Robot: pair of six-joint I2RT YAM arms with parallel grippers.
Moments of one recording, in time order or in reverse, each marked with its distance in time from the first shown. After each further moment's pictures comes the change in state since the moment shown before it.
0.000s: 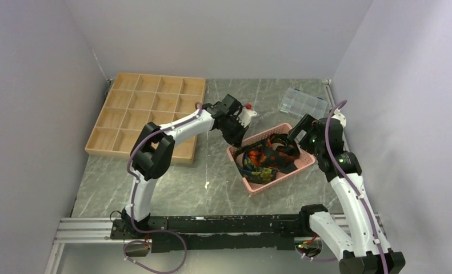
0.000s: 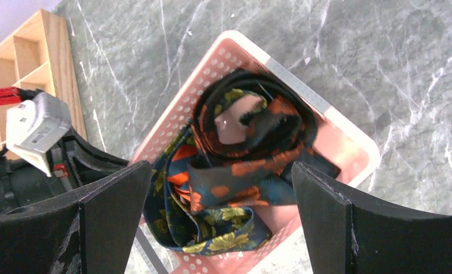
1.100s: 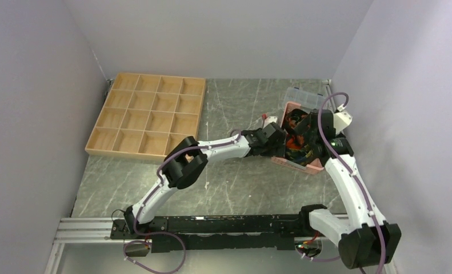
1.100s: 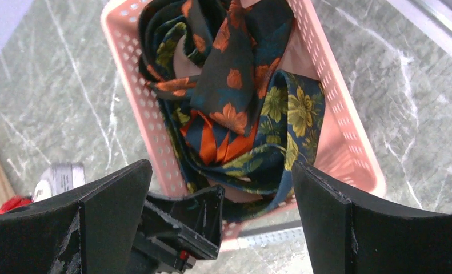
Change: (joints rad) left arm -0.312 0.261 0.231 0.273 -0.621 -0.945; right arm -0.003 0.167 0.059 -0.011 0.313 0.141
